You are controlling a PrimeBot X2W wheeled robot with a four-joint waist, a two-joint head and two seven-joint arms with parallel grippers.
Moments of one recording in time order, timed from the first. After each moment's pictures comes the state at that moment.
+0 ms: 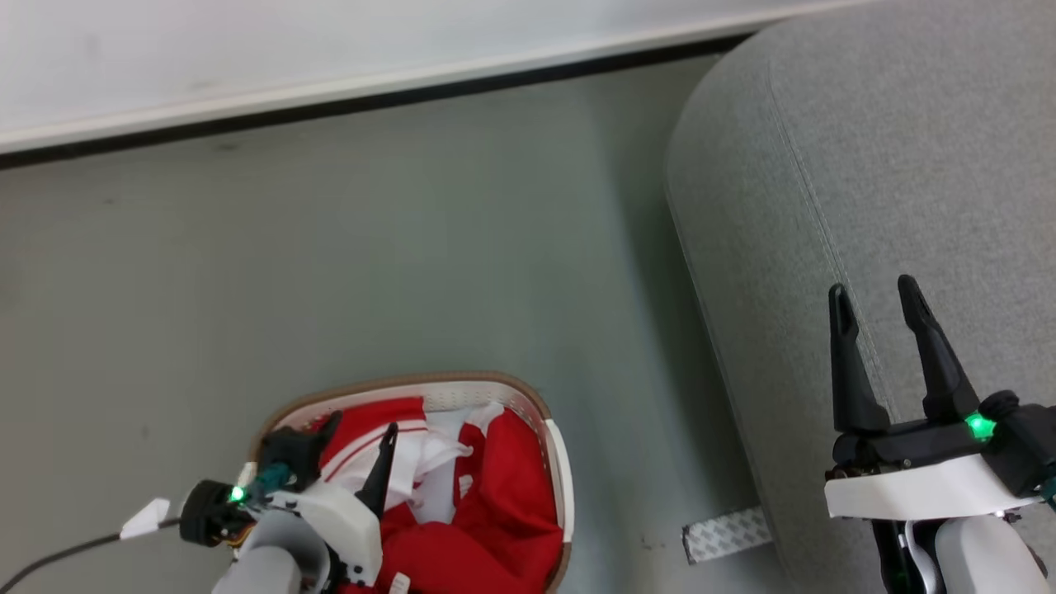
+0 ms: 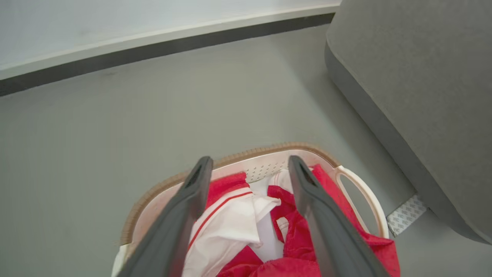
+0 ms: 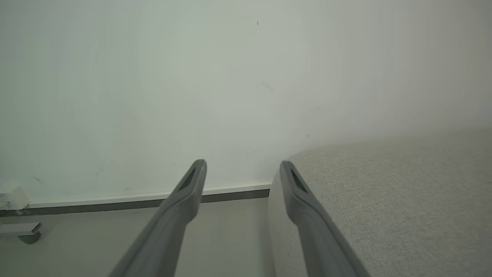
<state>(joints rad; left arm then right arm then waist) -0.40 0.12 -0.18 0.73 -0.06 -0.11 -0.24 -0.26 -0.05 0.10 0.10 0.30 0.13 -0.26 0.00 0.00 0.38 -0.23</state>
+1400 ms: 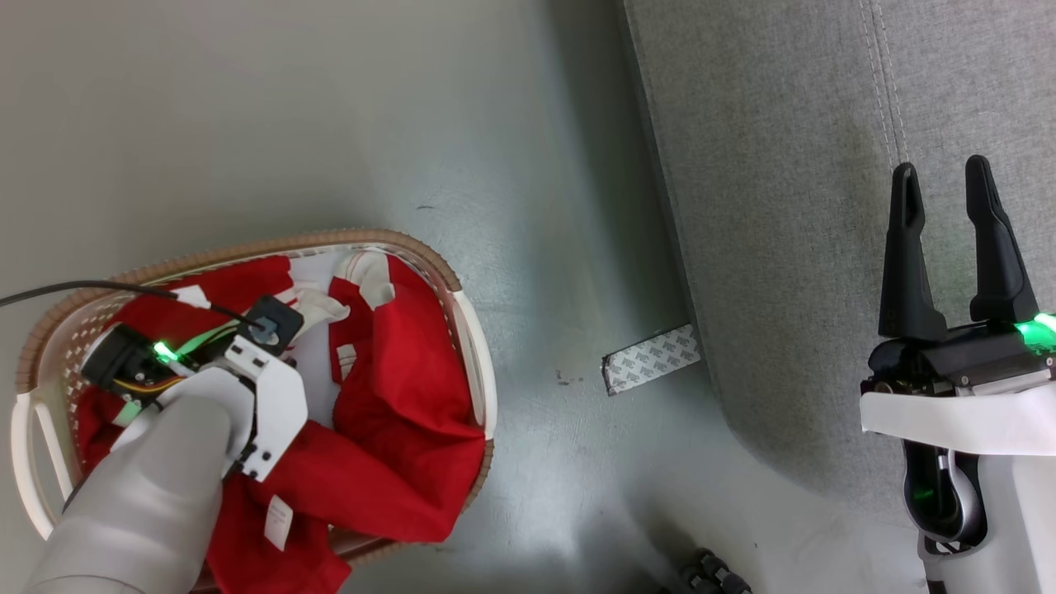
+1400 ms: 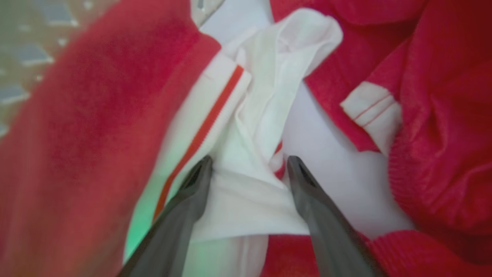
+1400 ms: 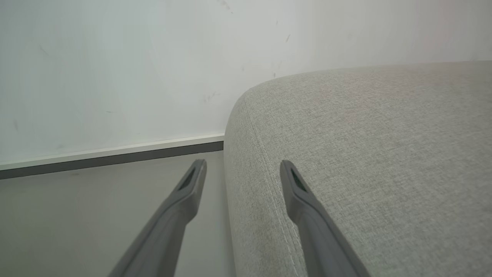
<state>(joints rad) -0.92 0.28 -0.58 1.27 0.07 -0.12 0.01 -0.41 -0.05 0.07 -0.01 0.41 0.13 -0.26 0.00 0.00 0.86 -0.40</state>
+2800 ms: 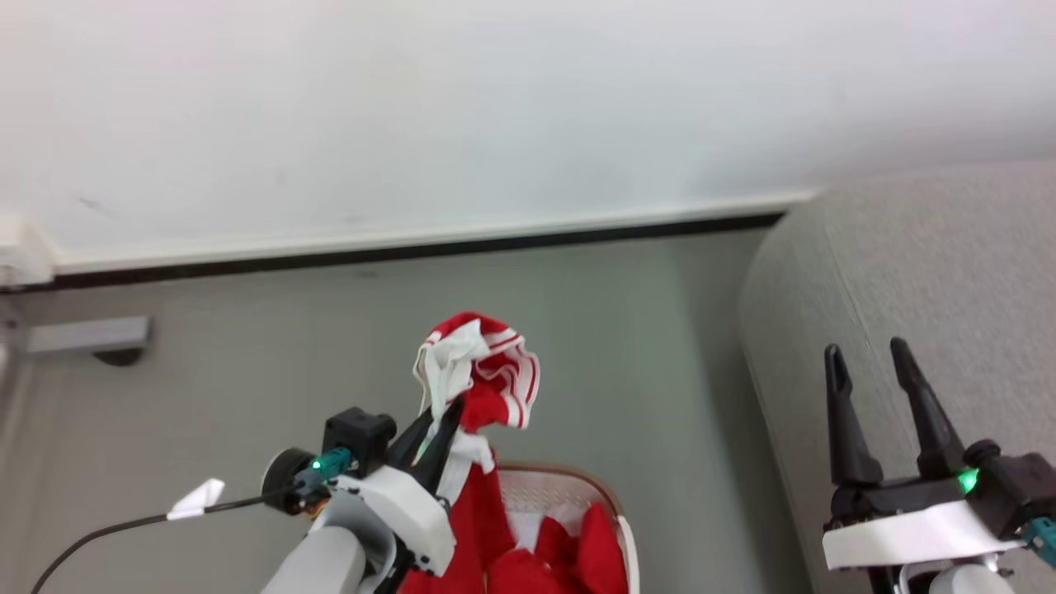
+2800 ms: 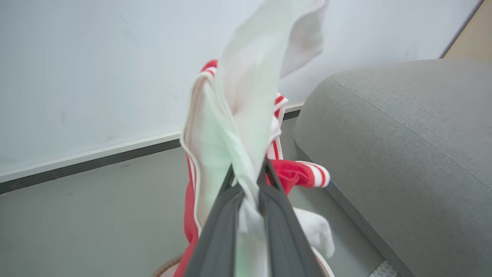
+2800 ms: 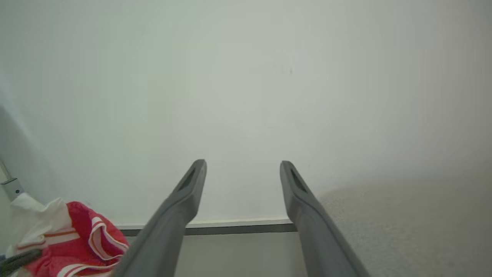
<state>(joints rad) -0.47 0.11 -0.43 0.71 -0.27 -0.13 -0.26 -0.19 -0.05 0.08 0.14 0.30 0.13 -0.26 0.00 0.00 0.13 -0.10</state>
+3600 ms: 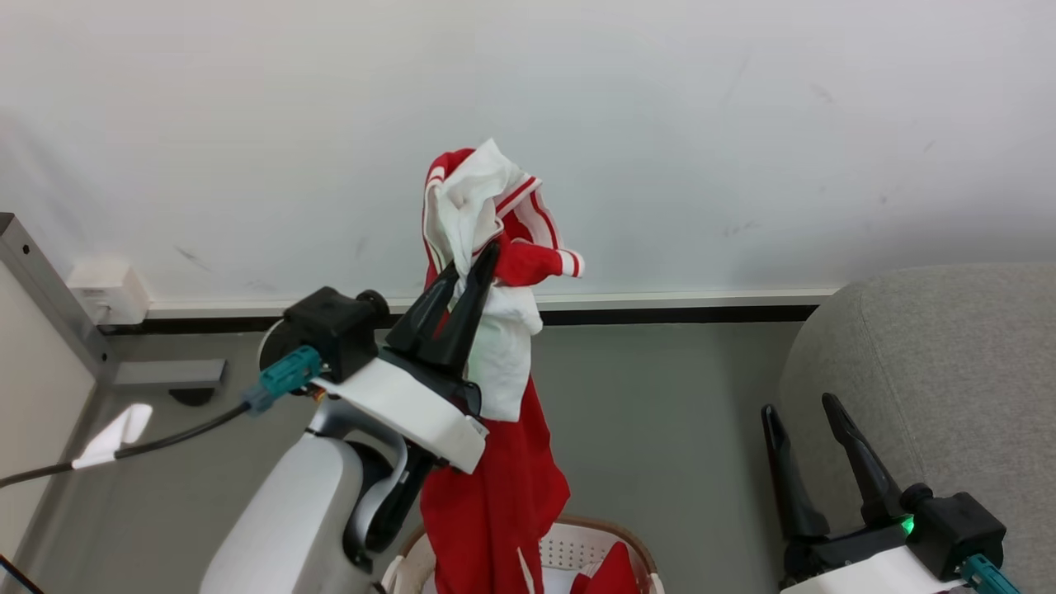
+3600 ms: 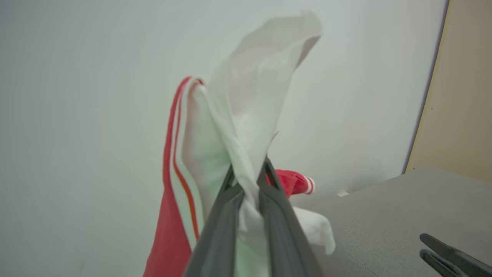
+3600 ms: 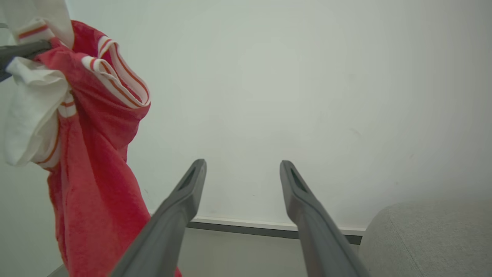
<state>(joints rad) -0.50 0.16 -0.41 0.12 -0.40 -0.08 -0.07 -0.12 -0.05 0.19 0.17 0.31 0.13 -0.26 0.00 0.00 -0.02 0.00</state>
